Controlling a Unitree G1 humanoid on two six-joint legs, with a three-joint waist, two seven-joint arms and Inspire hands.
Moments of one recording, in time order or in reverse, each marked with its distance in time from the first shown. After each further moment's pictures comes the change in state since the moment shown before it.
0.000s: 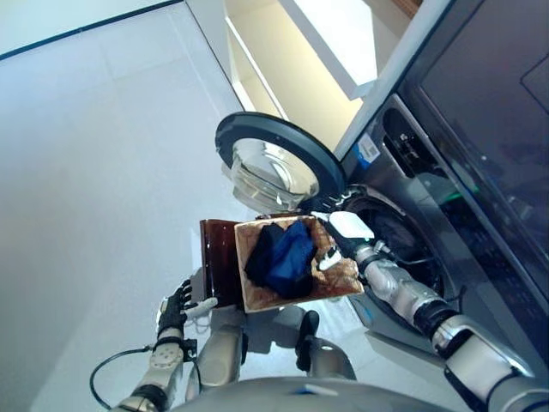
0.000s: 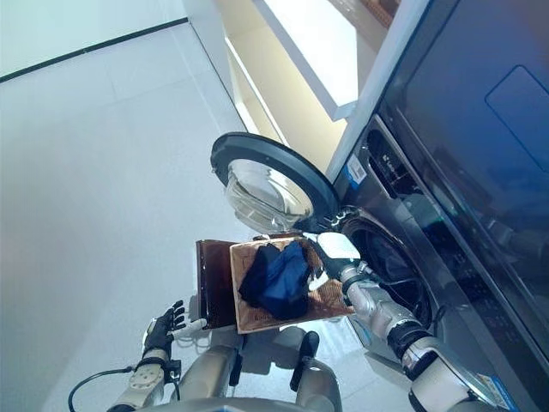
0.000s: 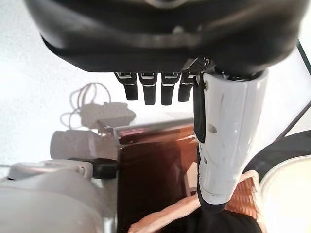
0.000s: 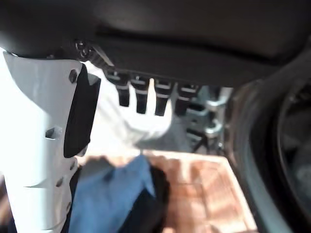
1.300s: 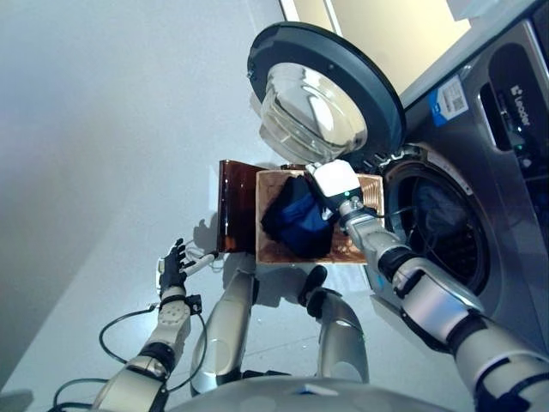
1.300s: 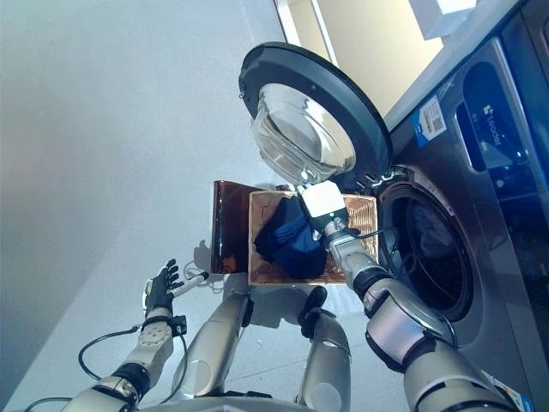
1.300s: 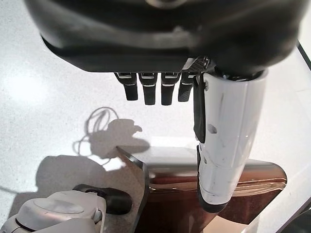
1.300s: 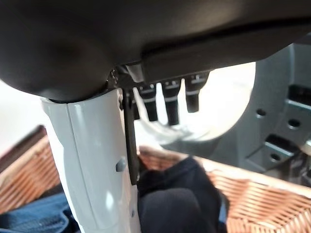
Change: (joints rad) left arm -0.189 -0.001 -0.009 -0.023 -0.093 -0.004 0.115; right arm -0.360 0.196 0.084 0.310 -0.168 0.217 -0.212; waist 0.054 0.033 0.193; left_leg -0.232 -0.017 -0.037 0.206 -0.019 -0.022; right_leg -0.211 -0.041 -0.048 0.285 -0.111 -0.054
